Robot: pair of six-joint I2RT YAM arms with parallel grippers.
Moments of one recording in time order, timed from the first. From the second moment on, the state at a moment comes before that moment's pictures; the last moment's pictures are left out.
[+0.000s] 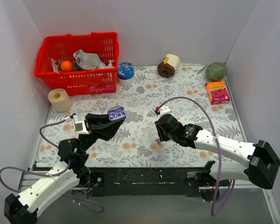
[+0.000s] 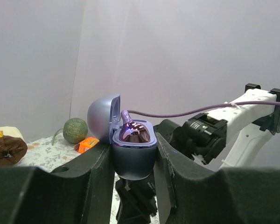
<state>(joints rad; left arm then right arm) -0.68 0.52 0.30 0.89 0.28 -0.47 1.01 1.16 0.79 -0.45 0.34 0.39</state>
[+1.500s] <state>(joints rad) -0.68 0.38 0.25 0.71 0.28 -0.51 0.87 1.38 0.66 -0.33 0.18 0.79</state>
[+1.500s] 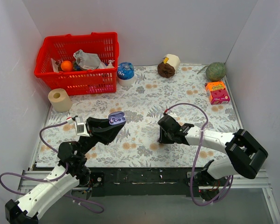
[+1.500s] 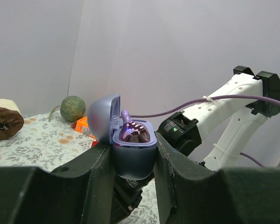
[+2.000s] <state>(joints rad) -0.68 0.42 0.25 0.73 0.28 -0.51 0.86 1.40 0.70 -0.34 0.20 0.68</state>
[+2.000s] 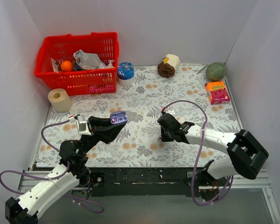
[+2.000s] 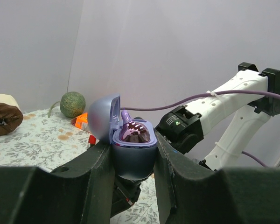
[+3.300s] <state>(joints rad) -0.68 1.23 0.44 1.36 0.42 -0.43 1.23 1.23 1.49 -0.65 0.56 0.33</state>
